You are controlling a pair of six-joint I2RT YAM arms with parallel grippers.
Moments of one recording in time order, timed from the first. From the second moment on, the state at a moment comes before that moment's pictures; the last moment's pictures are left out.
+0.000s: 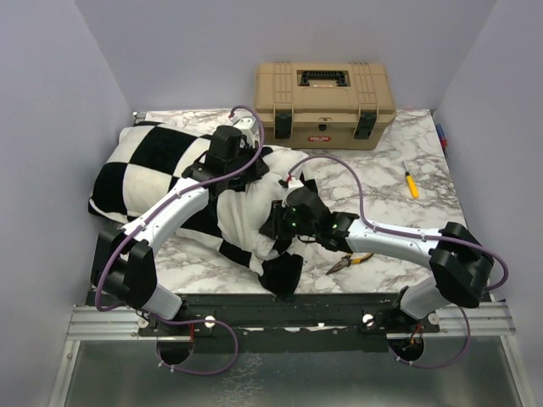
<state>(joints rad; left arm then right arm) -0.48 1.49 1.19 -0.20 0.20 -0.36 0.97 1.51 0.90 0.03 -0.01 0.66</state>
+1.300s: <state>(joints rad) -0.49 0.91 0.78 -0.50 0.15 -0.43 0.96 1.42 1.01 -0.16 0.23 0.63</state>
